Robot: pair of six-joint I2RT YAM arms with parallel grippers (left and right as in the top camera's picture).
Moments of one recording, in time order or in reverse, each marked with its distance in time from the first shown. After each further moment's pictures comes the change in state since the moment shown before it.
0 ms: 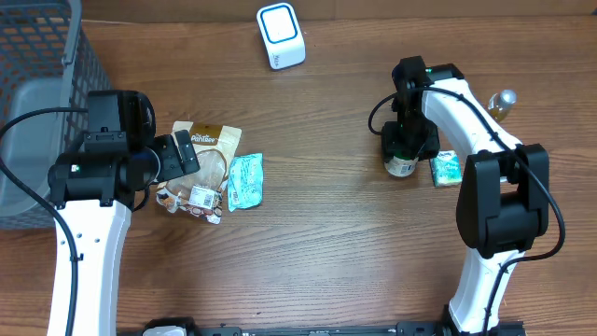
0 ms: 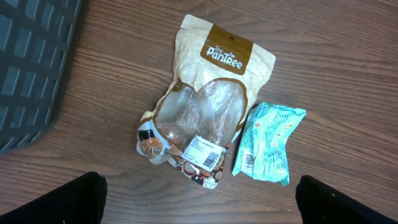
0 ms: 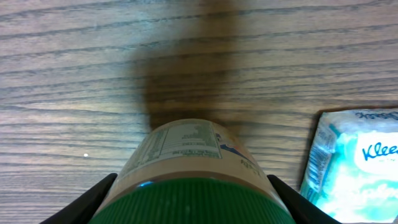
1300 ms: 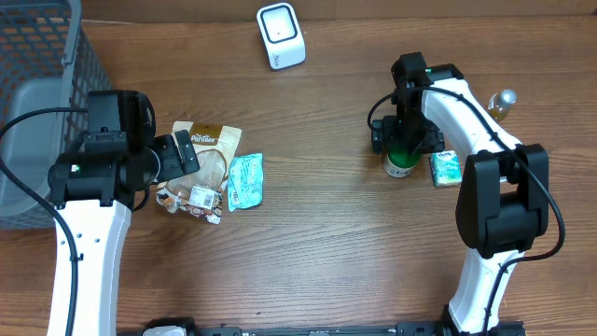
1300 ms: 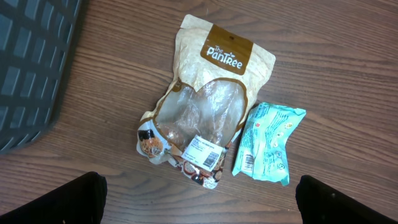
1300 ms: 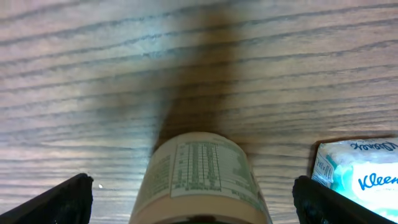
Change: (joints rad) left arm 0.000 0.000 0.000 0.000 0.000 0.000; right arm 0.000 0.000 0.000 0.081 0.009 0.037
